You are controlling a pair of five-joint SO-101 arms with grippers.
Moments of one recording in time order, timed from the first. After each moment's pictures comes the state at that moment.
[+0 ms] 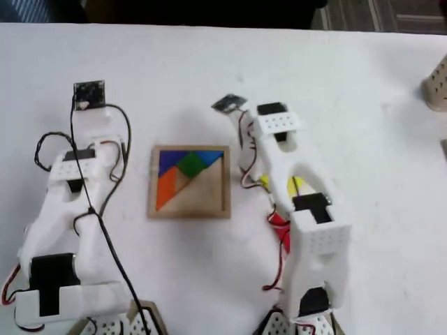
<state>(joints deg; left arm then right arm) -13.7 -6.1 42.0 32.4 0.9 -13.5 28.4 -5.4 76.2 33.5</state>
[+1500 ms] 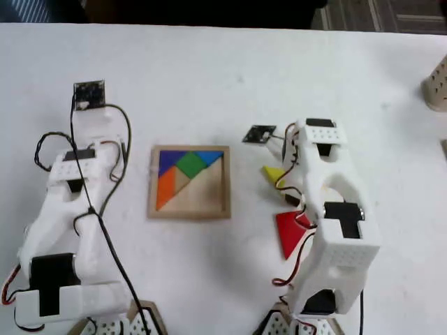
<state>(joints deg) -13.7 -6.1 42.0 32.4 0.9 -1.1 21.6 10.9 75.4 66.9</state>
